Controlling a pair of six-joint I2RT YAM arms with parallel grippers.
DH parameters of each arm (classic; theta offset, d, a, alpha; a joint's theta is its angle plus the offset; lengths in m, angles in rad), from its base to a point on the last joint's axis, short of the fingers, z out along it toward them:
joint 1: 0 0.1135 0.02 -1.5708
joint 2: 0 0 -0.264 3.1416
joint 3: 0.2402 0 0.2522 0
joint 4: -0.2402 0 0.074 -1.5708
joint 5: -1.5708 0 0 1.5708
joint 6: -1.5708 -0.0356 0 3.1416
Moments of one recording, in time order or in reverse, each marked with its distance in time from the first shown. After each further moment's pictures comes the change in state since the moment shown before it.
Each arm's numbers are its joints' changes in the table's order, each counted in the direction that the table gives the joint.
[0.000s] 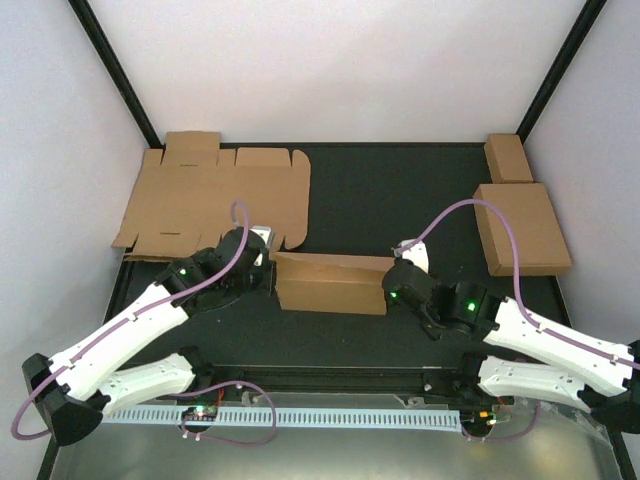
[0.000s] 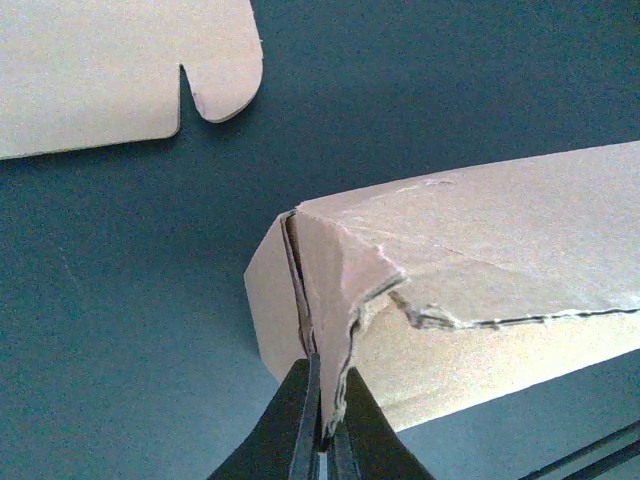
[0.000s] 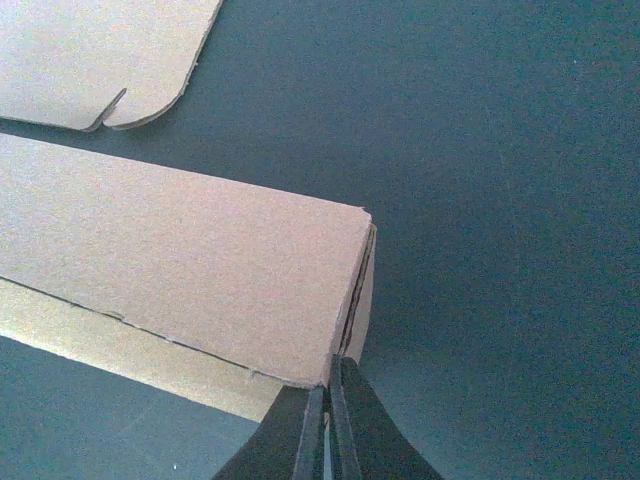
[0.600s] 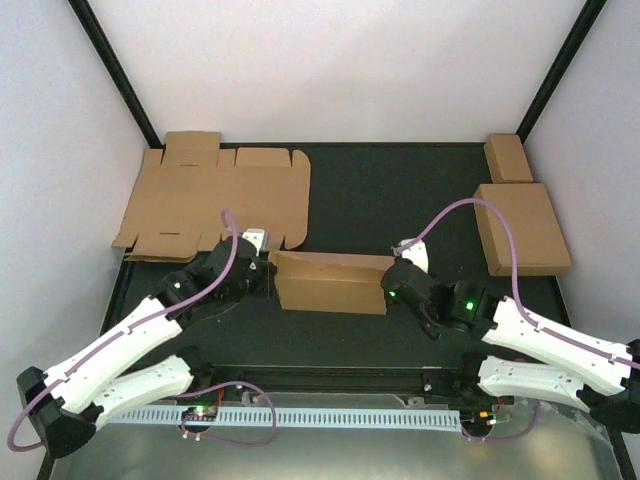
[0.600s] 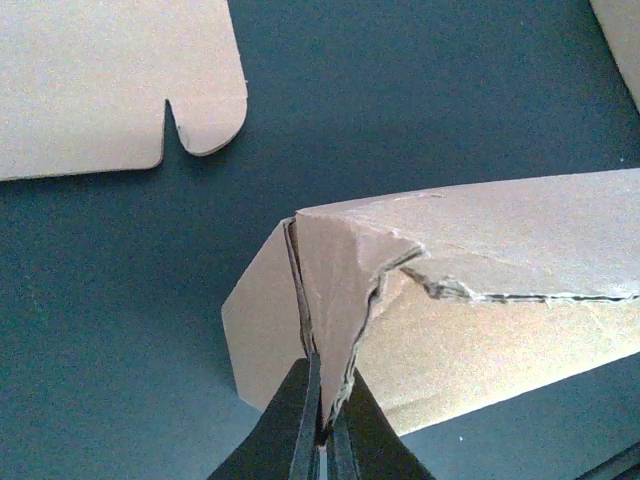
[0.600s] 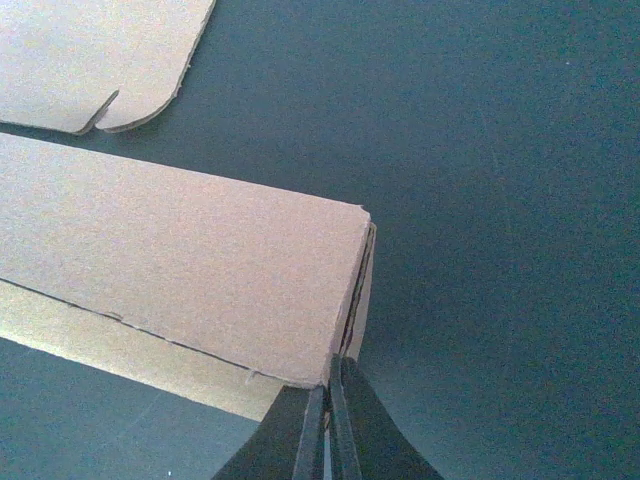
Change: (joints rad) left arm 0.000 -0.080 -0.116 0.134 0.001 0.034; right arm -0.003 0.010 0.000 0.006 -0.003 0.000
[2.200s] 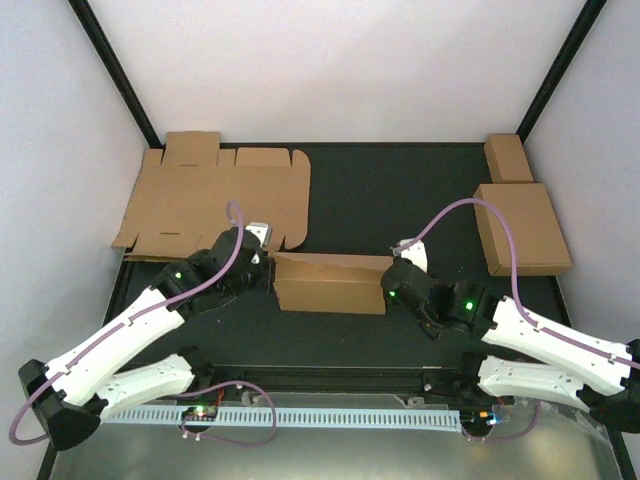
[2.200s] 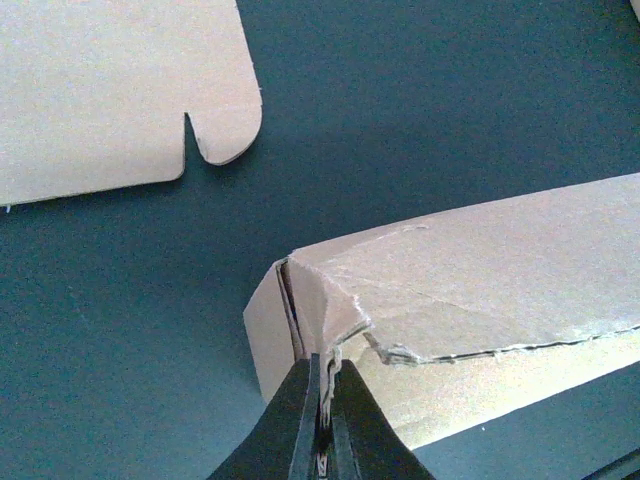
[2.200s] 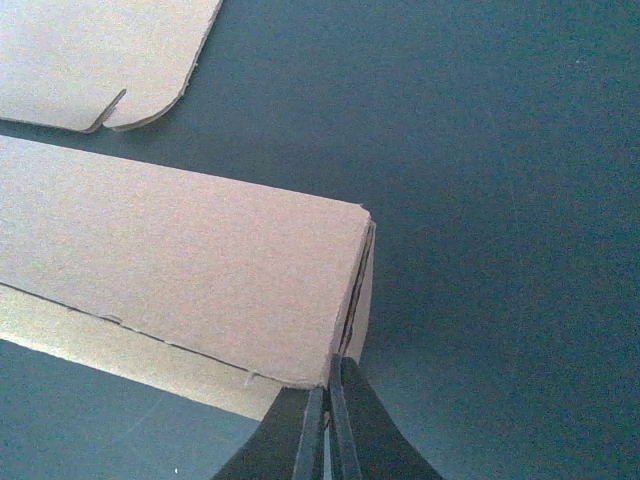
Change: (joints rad) left arm 0.003 0.042 0.097 -0.077 0.025 -0.064; right arm -0.002 0.001 0.000 0.006 0.006 0.000
